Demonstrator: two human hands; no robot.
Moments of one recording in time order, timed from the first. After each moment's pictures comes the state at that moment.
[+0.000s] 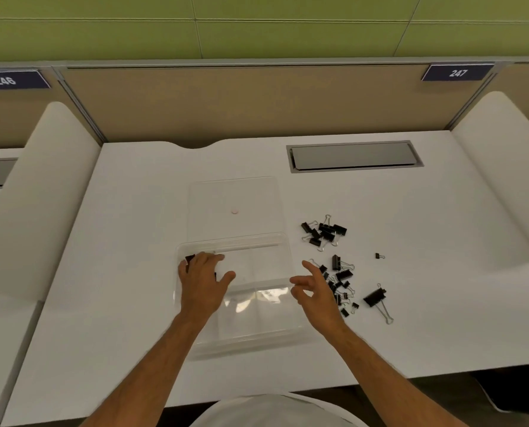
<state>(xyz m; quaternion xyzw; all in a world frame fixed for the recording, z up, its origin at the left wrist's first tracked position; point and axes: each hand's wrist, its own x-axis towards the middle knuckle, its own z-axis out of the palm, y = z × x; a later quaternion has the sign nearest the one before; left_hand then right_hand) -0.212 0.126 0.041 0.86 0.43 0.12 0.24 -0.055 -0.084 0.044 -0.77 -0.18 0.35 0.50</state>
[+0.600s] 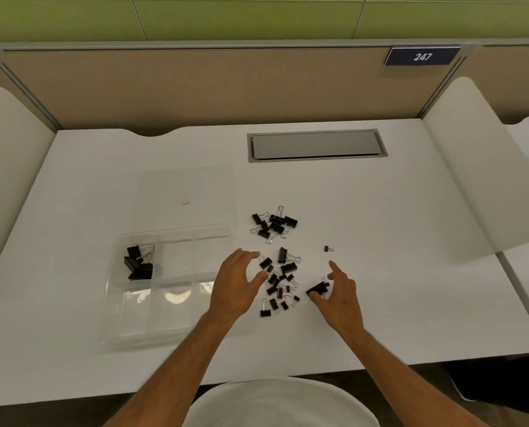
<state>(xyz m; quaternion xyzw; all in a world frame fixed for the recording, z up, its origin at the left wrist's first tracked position) -0.073 -0.039 0.065 0.84 0.37 0.11 0.38 0.082 -0.232 0.008 -0.89 -0.23 0.22 0.31</state>
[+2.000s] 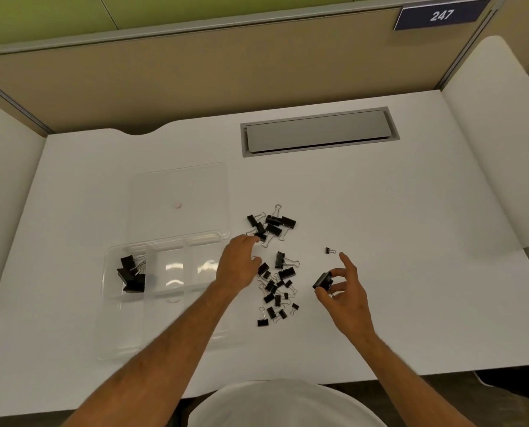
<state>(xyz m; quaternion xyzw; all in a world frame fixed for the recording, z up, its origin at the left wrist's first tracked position) 0.005 0.018 0.005 0.89 0.33 0.00 0.30 0.115 -0.227 0.027 -0.81 -0.17 0.28 0.48</state>
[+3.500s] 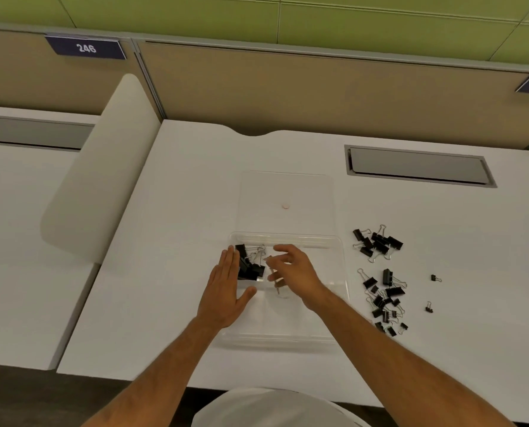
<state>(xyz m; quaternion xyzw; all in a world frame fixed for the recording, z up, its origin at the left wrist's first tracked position) -0.295 0.156 -0.017 0.90 0.35 0.05 0.26 -0.109 0.069 0.069 -0.70 -0.19 0.50 0.47</state>
